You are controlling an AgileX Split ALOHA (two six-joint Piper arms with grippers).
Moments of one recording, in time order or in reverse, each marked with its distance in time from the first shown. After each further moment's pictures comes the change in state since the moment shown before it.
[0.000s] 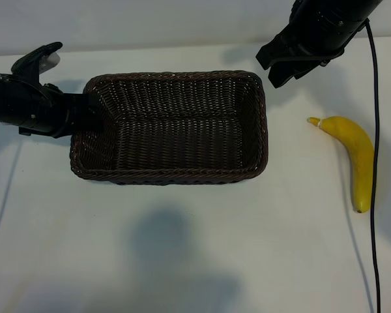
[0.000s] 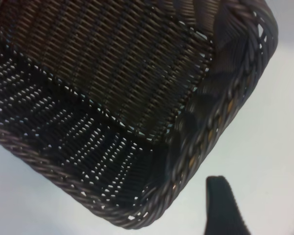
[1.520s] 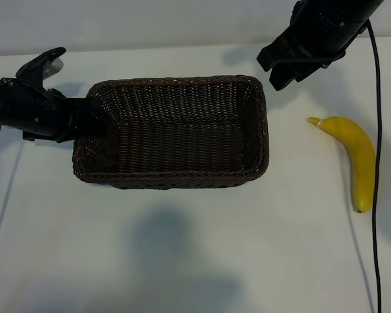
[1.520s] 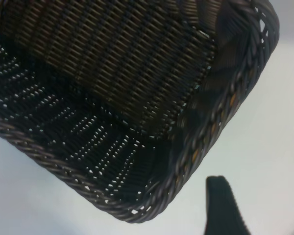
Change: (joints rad) left arm 0.000 0.033 -0.002 -0.005 0.000 -0.004; right arm 0.000 0.000 0.000 0.000 0.020 0.006
